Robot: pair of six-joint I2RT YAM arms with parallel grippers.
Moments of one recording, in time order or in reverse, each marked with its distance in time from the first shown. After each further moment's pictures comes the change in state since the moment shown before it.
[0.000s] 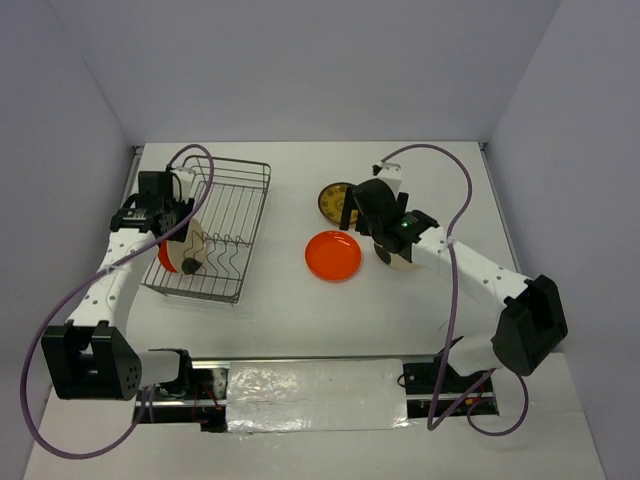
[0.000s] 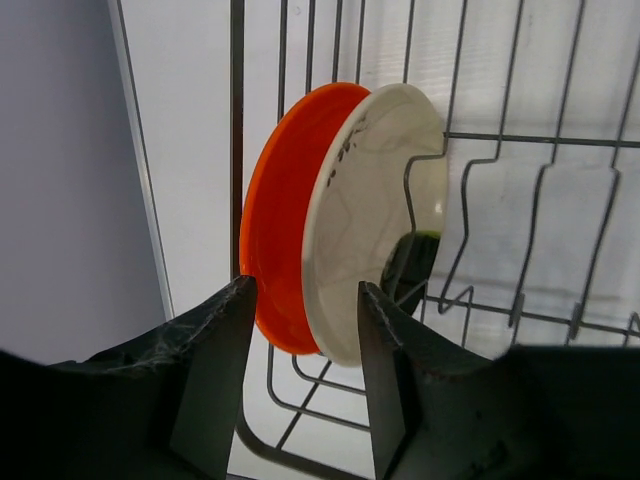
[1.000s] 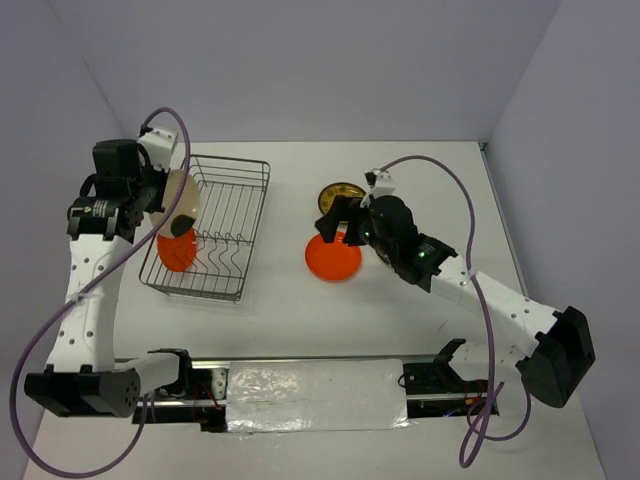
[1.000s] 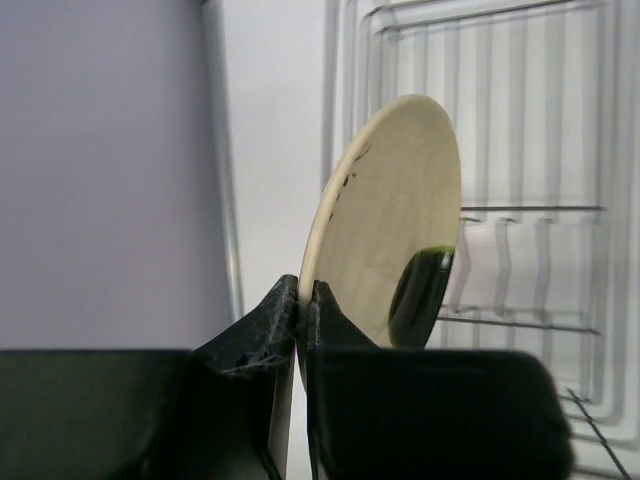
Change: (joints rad) left arm 0.002 -0.051 0.324 -0.137 0.024 0.081; right arm 0.081 -0.235 -0.171 0.231 -0.215 0.015
